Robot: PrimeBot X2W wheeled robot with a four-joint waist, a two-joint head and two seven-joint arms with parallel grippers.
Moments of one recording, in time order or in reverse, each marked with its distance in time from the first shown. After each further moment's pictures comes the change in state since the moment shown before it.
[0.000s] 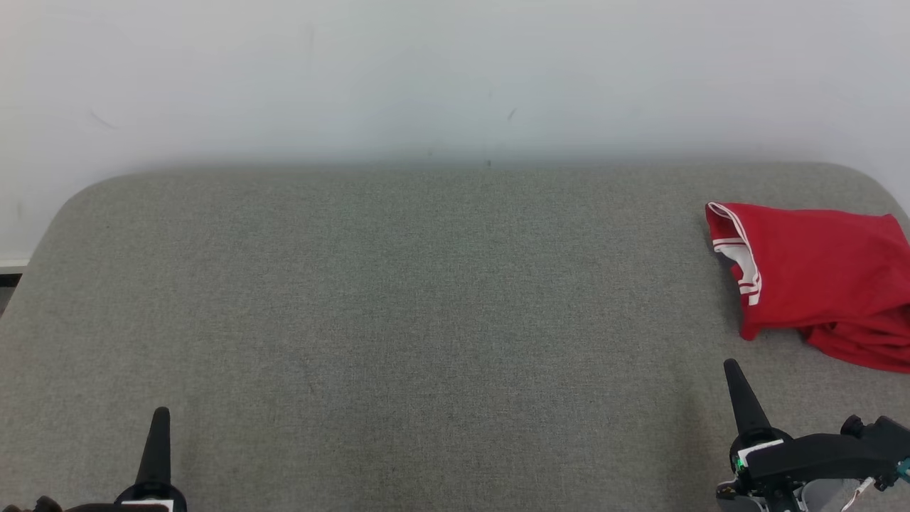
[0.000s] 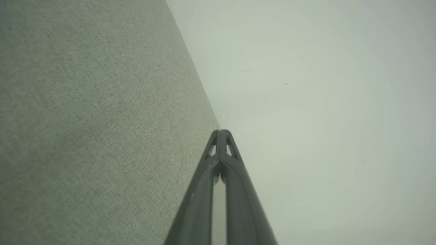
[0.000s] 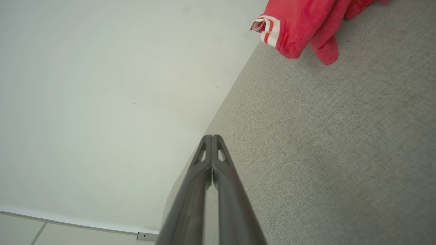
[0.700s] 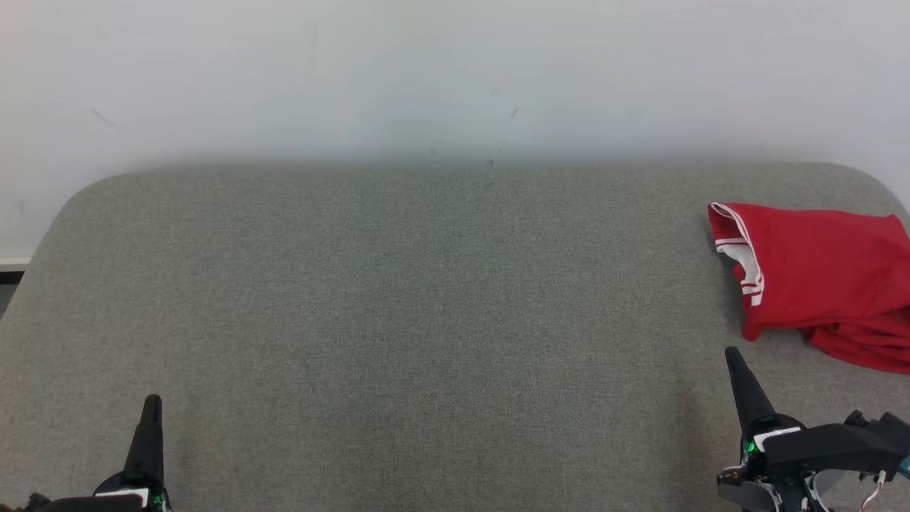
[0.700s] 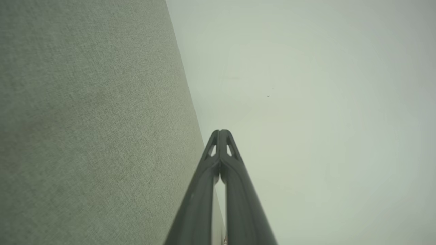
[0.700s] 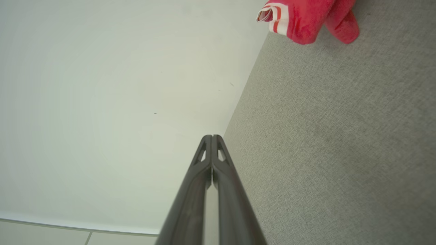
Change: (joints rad) left arm -0.021 0.002 0.023 -0.009 -0.184 -0.001 0.051; right arm -0.015 -0.002 -0.006 -0.022 0.184 0.000 0.046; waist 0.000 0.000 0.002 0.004
